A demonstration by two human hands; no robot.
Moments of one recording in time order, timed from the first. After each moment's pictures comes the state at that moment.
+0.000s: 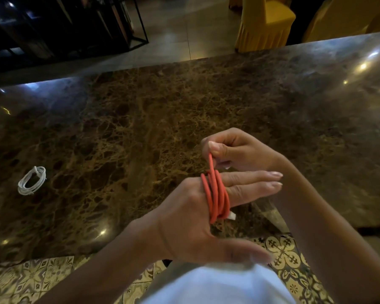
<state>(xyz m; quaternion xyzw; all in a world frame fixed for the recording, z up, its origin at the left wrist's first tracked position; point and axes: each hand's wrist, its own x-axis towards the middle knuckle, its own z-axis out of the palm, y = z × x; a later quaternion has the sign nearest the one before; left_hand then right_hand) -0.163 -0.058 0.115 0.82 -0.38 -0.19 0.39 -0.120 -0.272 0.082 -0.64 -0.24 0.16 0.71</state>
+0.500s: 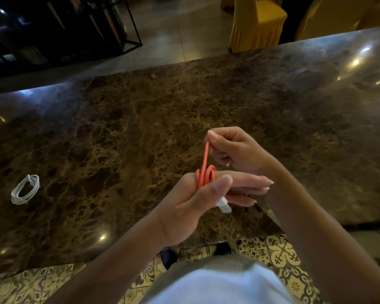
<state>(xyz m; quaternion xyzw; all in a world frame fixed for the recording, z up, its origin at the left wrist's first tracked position) -0.146 -0.085 0.107 0.56 -0.33 -0.40 0.64 -0.117 -0.282 0.051 -0.61 -0.08 0.09 0.79</state>
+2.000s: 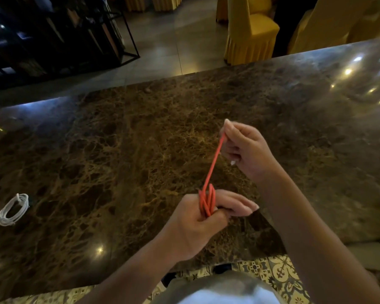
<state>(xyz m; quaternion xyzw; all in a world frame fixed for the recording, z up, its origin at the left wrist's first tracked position) -0.139 -0.108 0.069 0.60 -0.31 -0.33 0.66 -0.100 -0.307 0.049 -0.54 0.02 -0.07 0.84</state>
